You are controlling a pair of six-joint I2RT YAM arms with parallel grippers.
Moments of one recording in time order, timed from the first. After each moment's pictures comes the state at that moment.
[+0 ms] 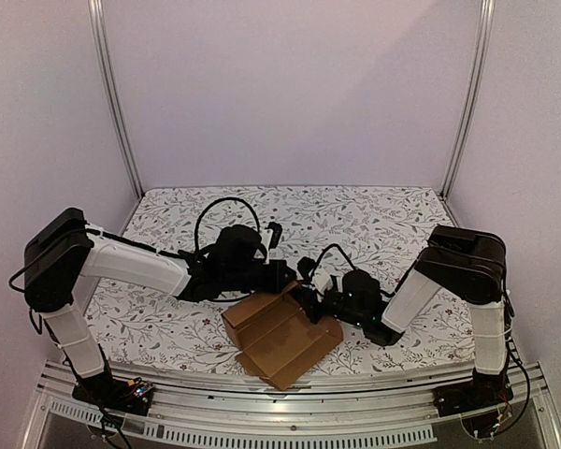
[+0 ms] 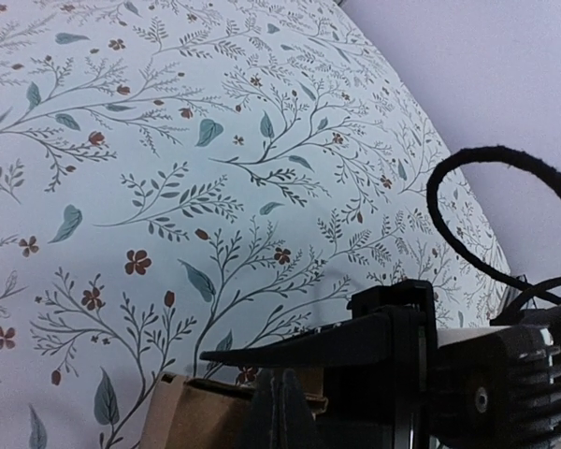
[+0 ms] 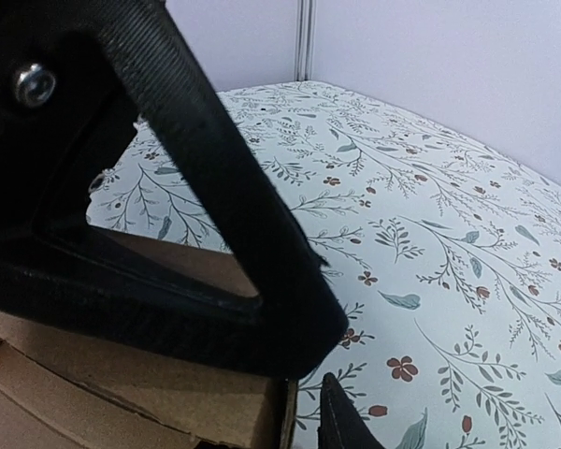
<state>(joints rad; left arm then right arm) -0.94 1.77 0.93 0.29 0.01 -0.63 0.95 2.12 0.71 1.22 0.02 0.00</state>
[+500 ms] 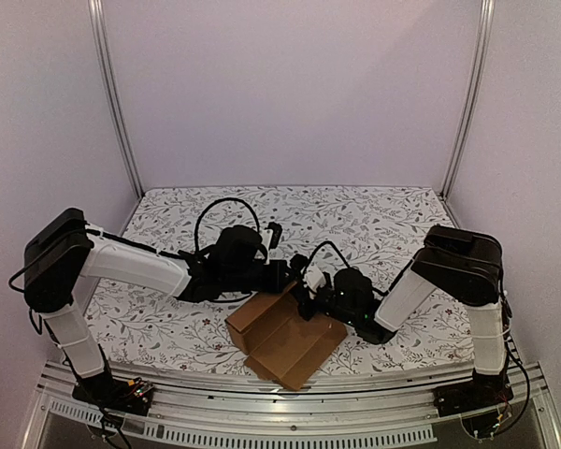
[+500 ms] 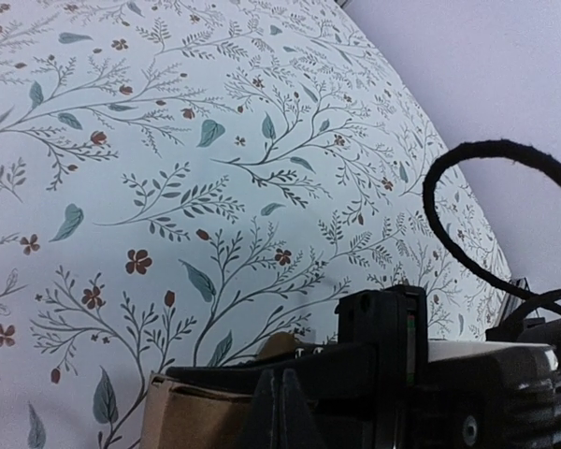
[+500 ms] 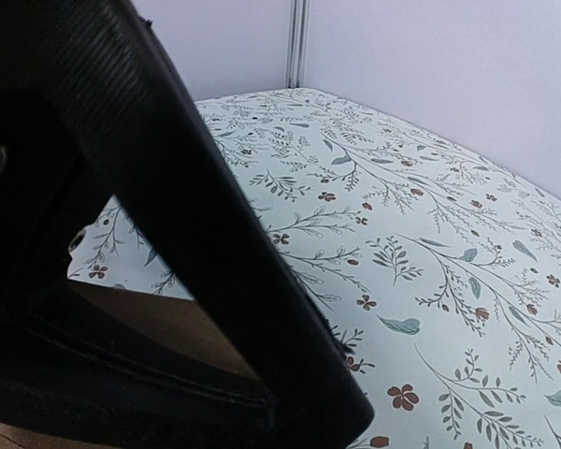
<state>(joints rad) -0.95 1.77 0.93 0.29 0.00 -0.64 0.98 2.14 0.78 1.18 0.07 -0.02</state>
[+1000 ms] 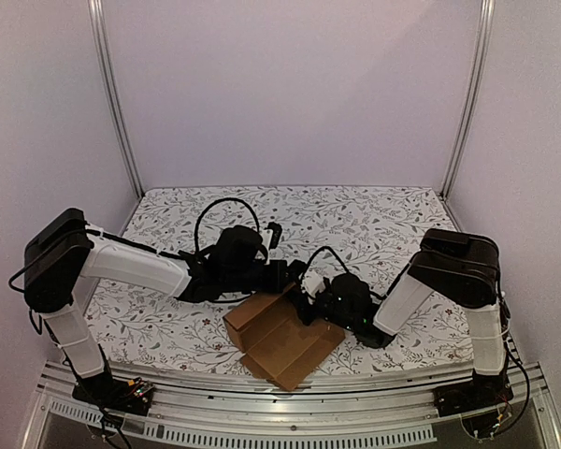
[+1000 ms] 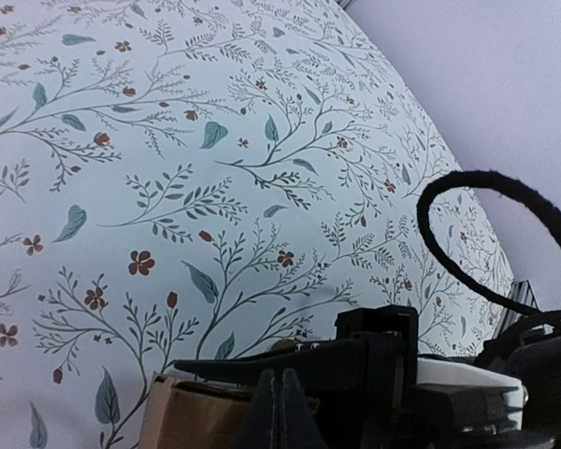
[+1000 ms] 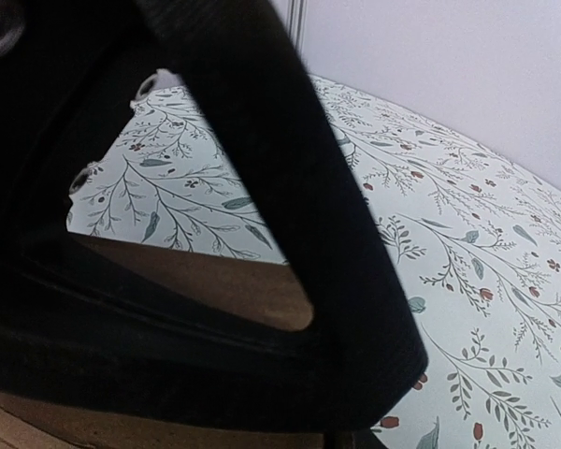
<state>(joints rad) -0.95 1.77 0.93 0.29 -0.02 -0.64 1.00 2.15 0.77 1.17 0.11 -0.03</state>
